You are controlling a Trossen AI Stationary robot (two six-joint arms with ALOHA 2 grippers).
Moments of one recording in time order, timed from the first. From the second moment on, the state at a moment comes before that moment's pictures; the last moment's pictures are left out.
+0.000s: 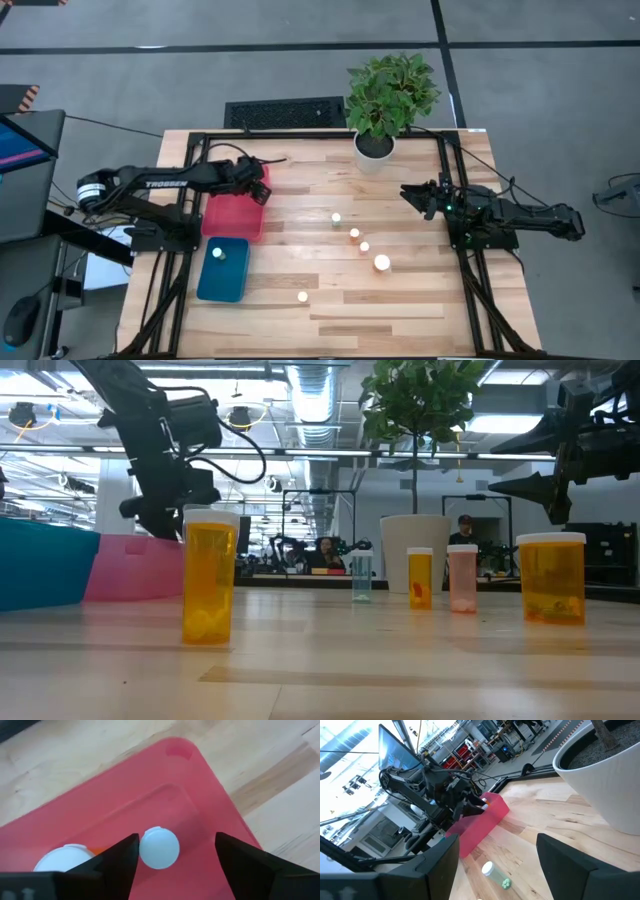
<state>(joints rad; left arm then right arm) 0.40 1.26 0.66 -0.52 -0.31 -0.54 -0.10 0.04 0.03 -0.01 0.26 0.76</state>
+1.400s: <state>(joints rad) -0.07 1.30 0.96 -0.01 -0.20 -0.42 -0.10 0.04 0.03 -0.01 0.26 0.77</state>
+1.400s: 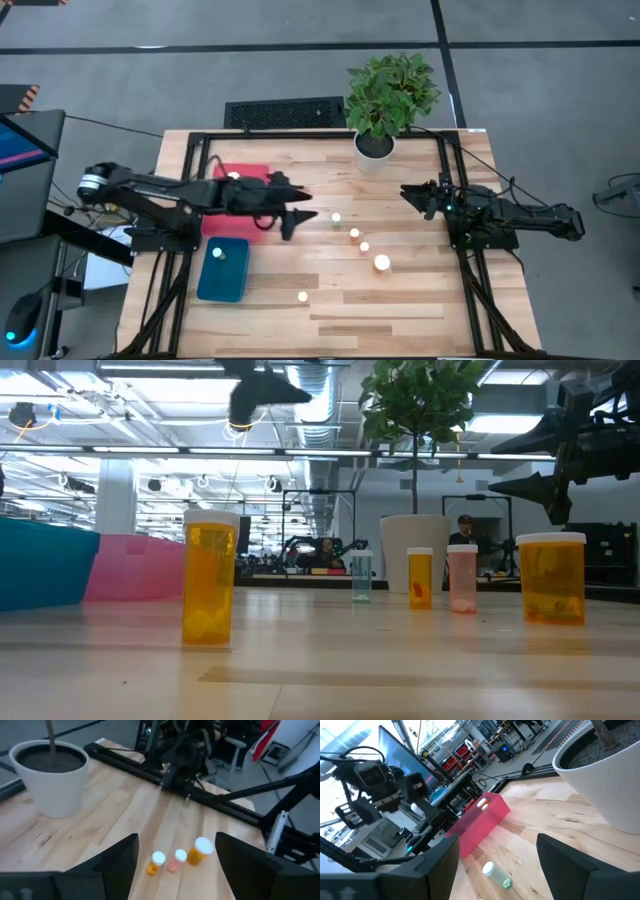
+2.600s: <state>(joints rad) -0.13 2.02 1.33 0.11 -0.34 -0.11 -0.10 0.04 0.03 -0.01 0.26 0.79</state>
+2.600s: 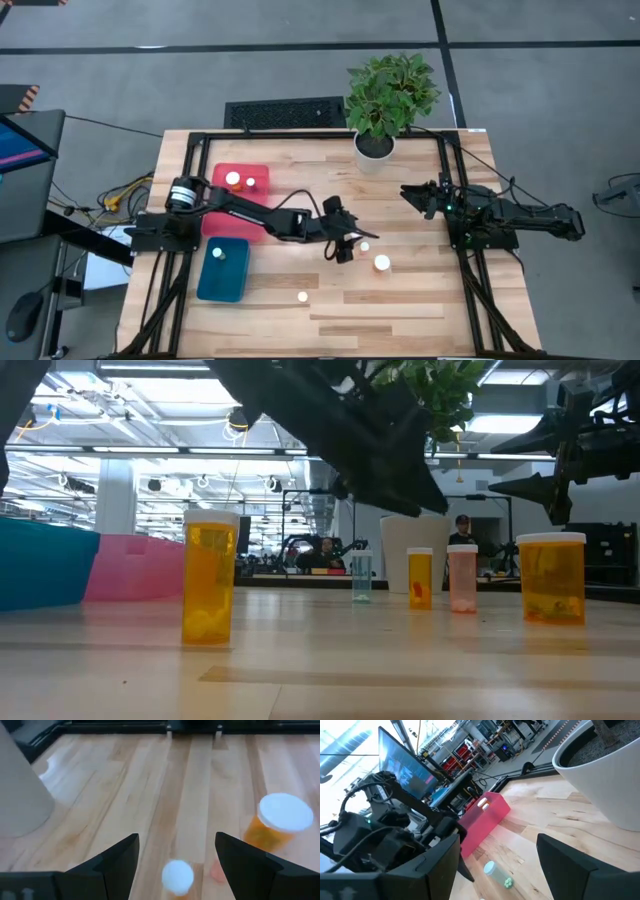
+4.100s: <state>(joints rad) -0.11 2.08 1.33 0.09 -0.30 -0.12 -0.10 0.05 0.03 -0.02 0.26 0.79</state>
